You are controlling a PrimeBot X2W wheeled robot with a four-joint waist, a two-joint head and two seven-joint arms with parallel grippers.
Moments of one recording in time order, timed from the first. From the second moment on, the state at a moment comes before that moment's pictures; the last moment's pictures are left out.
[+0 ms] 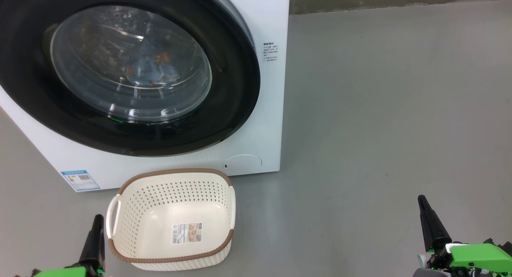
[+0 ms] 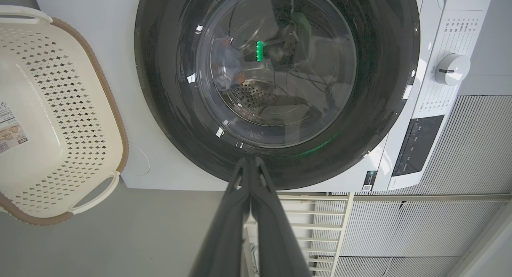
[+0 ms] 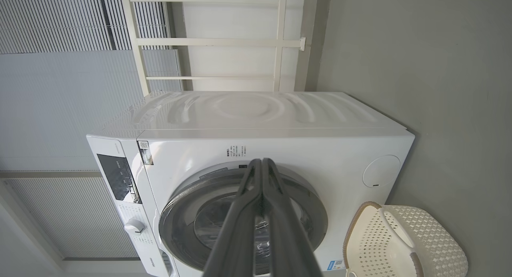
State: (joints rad) left arm -0.07 0.04 0.07 0.26 -1.62 -0.12 0.11; right arm -0.07 -0.05 -0.13 0.27 1.62 0.13 0.10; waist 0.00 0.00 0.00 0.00
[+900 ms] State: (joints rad) left arm -0.07 0.04 0.08 0.26 -1.62 -0.12 0.11; right arm -0.07 -0.05 -0.13 0.27 1.62 0.13 0.10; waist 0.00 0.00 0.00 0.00
